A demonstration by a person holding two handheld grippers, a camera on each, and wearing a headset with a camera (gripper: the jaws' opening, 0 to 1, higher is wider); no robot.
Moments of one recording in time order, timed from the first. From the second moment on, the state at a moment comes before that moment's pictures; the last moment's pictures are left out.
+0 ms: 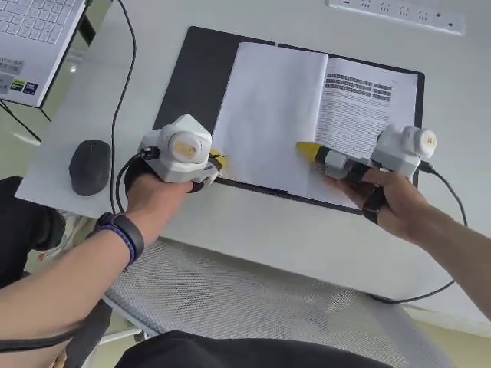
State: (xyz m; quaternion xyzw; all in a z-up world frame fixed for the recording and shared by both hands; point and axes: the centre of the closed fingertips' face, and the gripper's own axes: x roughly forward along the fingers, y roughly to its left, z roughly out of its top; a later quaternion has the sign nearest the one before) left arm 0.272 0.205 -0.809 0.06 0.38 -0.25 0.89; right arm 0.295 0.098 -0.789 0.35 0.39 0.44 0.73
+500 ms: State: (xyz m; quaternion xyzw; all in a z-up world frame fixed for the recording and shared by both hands) left arm 0.271 0.204 -0.810 0.05 0.38 -0.25 0.89; right arm 0.244 0.096 -0.785 0.36 0.41 0.43 0.72
